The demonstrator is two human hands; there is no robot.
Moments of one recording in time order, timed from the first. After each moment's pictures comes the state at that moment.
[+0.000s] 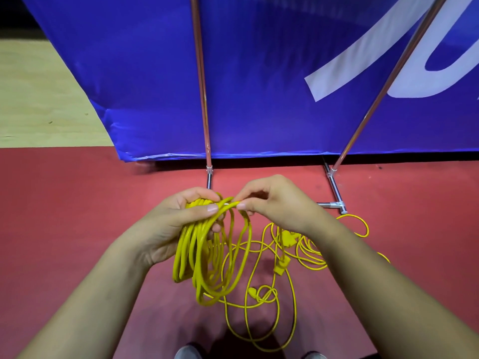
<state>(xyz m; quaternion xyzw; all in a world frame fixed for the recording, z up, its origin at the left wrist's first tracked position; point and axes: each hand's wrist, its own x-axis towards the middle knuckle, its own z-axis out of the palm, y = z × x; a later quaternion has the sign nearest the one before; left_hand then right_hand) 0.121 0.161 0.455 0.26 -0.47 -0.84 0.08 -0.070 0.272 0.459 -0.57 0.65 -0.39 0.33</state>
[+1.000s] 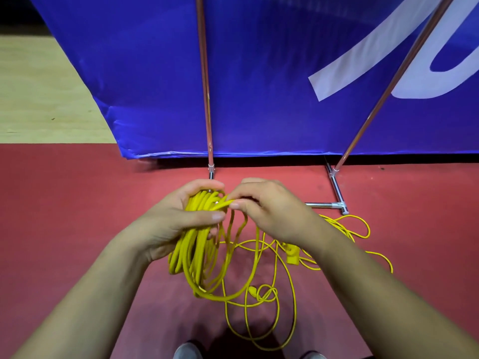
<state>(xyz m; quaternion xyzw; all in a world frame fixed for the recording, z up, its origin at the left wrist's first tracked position) 0.125 0.162 0.459 0.24 -0.53 -0.81 0.10 -0.050 0.272 0.464 -0.66 0.65 -0.33 0.18</state>
